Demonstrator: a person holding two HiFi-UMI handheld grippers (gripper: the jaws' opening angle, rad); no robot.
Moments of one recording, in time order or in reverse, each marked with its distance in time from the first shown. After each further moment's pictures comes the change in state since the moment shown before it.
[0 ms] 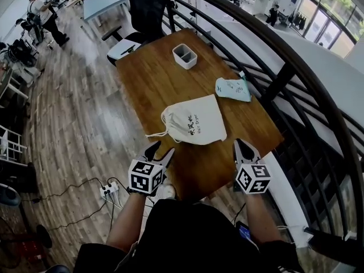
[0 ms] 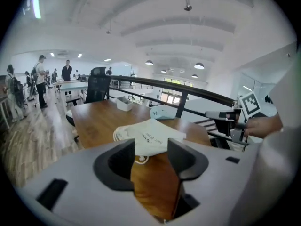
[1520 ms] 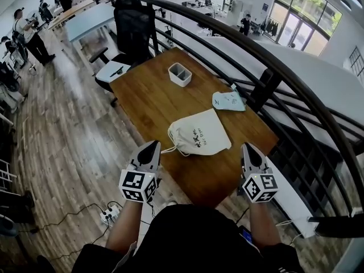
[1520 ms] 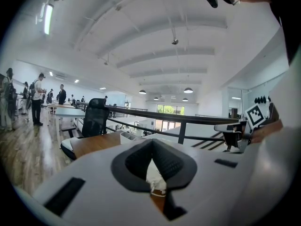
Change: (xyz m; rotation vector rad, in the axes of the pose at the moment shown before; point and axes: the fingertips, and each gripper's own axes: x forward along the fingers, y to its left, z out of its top) left arm -0.064 0.070 0.100 0.089 -0.380 -0.063; right arm -0.038 0.062 0.069 -0.049 -0.254 -0.150
